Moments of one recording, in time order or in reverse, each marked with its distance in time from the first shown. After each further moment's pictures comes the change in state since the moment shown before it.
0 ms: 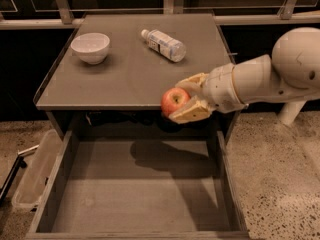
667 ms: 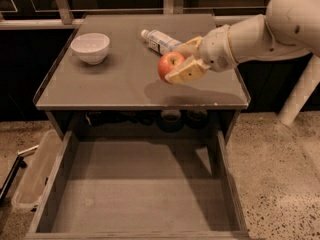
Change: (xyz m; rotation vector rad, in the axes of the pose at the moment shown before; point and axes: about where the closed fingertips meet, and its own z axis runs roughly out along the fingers) arm -0.038 -0.091 0.001 0.014 -0.078 0.029
